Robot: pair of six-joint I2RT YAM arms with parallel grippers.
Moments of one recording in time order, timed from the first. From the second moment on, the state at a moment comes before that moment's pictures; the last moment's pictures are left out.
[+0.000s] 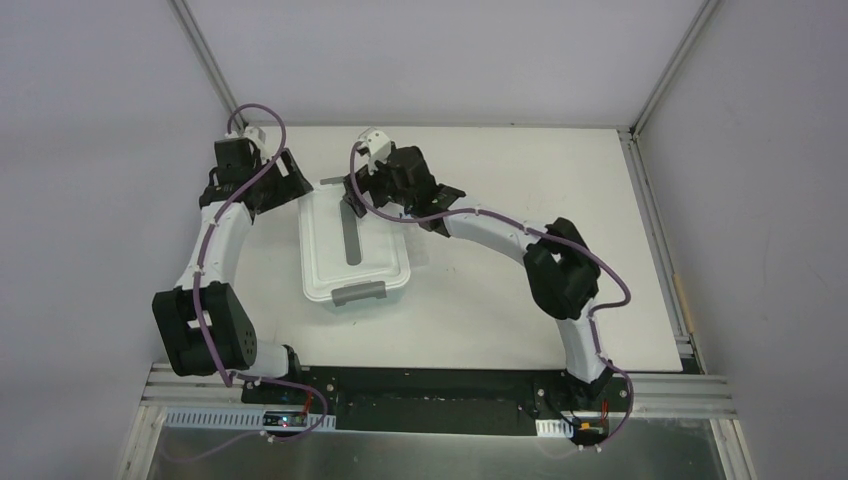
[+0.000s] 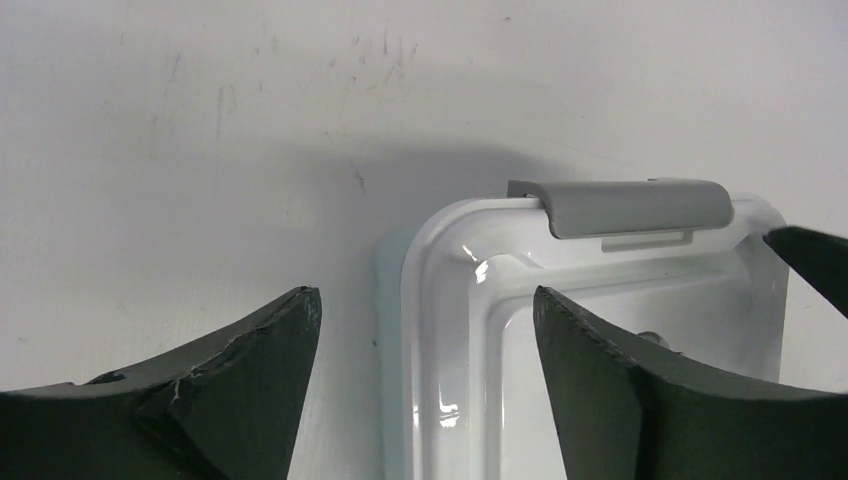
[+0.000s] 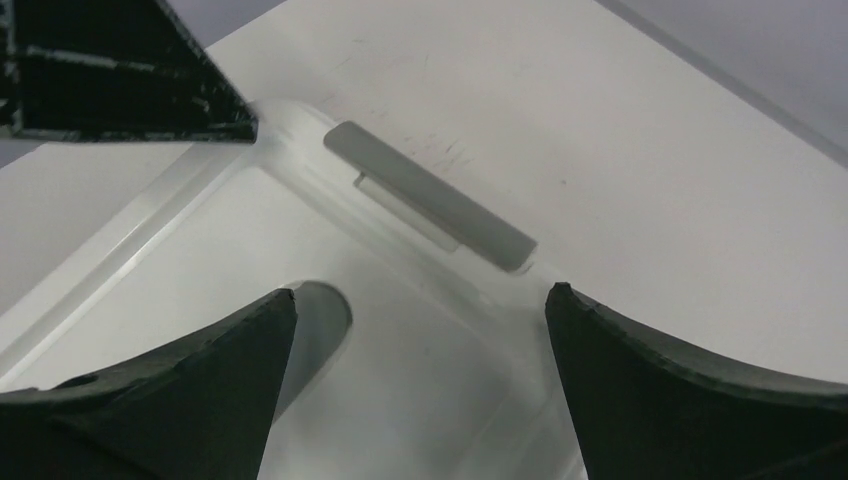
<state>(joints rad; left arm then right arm) 0.17 1.42 1.14 -0.44 0.25 -0.30 0.88 2.11 1.72 0.12 -0.05 0.02</state>
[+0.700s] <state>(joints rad) 0.17 0.82 0.98 -0.43 0.04 -0.26 0.45 1.49 1.14 -0.14 0.19 0.54</state>
